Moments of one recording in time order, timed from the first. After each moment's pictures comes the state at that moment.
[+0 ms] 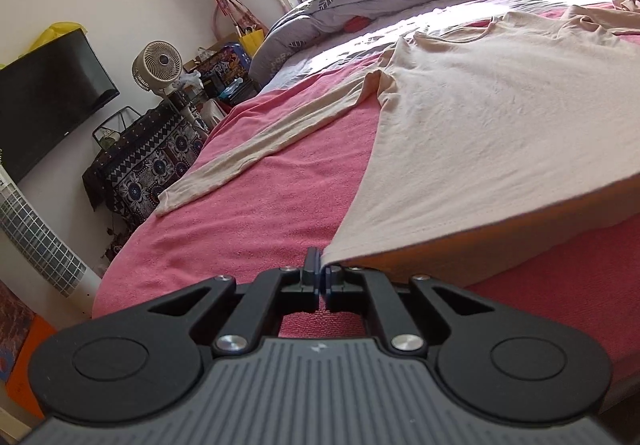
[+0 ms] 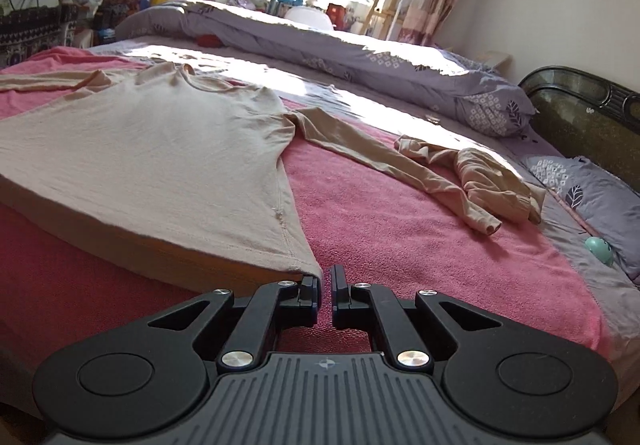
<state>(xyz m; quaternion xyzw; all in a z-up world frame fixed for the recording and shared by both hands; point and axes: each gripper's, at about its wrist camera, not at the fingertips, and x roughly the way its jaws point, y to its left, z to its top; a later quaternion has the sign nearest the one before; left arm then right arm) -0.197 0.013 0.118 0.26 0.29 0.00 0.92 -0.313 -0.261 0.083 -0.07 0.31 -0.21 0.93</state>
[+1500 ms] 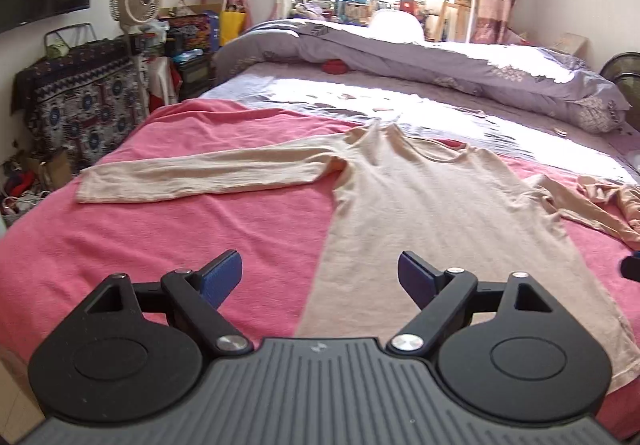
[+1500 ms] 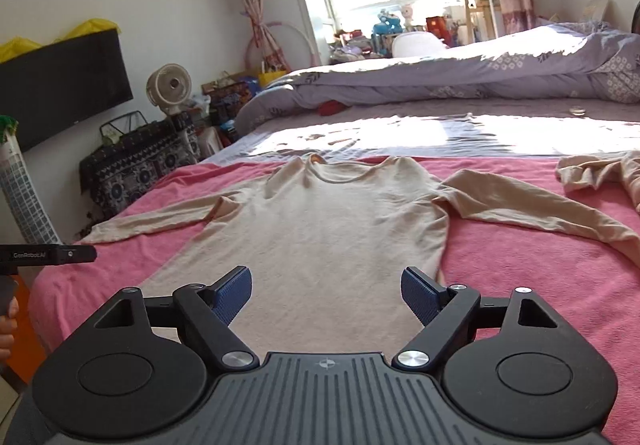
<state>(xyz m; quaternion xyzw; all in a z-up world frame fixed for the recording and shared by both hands) -0.146 0.032 0.190 0.01 0.31 -0.13 0.94 -0.228 -0.296 0.137 0.12 0.26 0.04 0.96</state>
